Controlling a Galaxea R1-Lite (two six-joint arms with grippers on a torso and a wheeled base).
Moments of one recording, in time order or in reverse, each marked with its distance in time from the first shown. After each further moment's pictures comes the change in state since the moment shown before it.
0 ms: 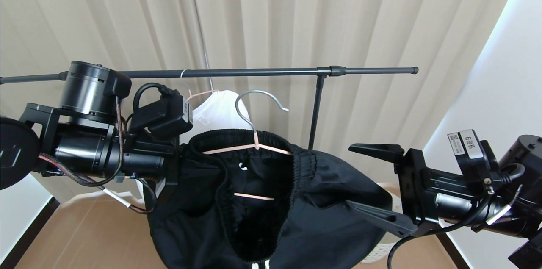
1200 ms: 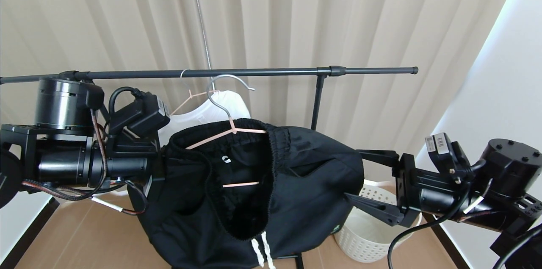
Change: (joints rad) left arm 0.094 -0.039 0.157 -0.209 -0.005 -0.197; right arm -0.095 0.123 -0.011 0.002 0.000 0.000
